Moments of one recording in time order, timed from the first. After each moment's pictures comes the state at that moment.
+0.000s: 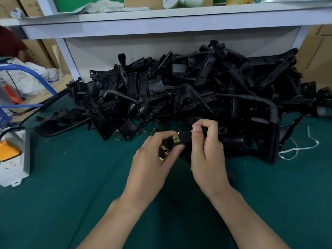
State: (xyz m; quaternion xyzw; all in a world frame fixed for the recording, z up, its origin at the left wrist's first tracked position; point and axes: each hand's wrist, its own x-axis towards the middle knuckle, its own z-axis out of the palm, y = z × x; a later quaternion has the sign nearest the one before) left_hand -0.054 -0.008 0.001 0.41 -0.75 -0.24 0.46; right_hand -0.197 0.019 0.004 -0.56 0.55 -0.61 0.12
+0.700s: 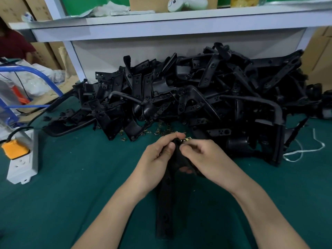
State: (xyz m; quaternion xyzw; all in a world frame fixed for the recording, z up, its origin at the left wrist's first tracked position) left_hand -0.049 -0.023 0.005 0.34 -0.71 -0.47 0.40; right_hand -0.214 0.015 0.014 -0.57 0.54 -0.43 0.45
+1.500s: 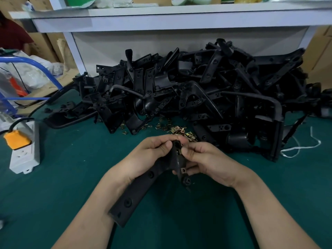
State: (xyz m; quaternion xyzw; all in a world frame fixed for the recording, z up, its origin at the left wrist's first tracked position) left_hand -0.029 -0.038 0.011 0.27 -0.68 -0.61 0.30; right_hand -0.223 0.016 0.005 -0.49 0.42 -0.40 0.65
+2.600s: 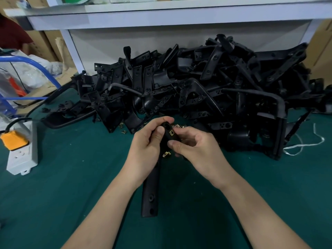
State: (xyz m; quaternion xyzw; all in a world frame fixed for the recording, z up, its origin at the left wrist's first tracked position) left_hand -0.040 -0.025 0.012 0.35 -0.67 -0.43 0.49; right_hand -0.194 0.012 0.006 -0.55 0.49 -0.53 0.42
